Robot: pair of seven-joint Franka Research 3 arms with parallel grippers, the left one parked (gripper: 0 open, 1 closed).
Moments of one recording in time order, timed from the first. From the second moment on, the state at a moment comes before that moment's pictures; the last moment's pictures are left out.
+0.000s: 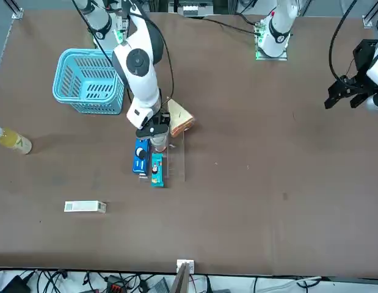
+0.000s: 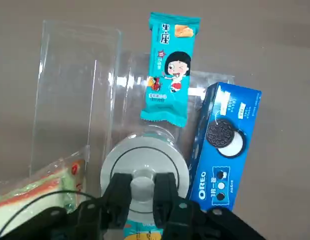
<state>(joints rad) 0.54 0.36 0.11 -1.78 -0.12 2.21 0.54</state>
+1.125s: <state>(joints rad) 0.54 0.36 0.11 -1.77 -0.12 2.20 0.54</state>
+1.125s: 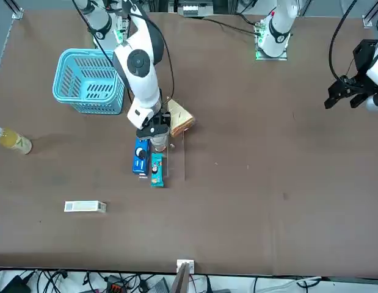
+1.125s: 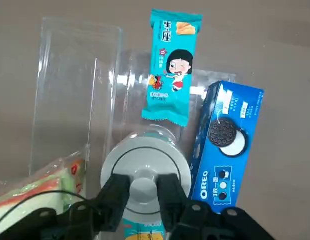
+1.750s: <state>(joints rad) 0.55 0.36 0.11 -1.76 -0.12 2.17 0.55</state>
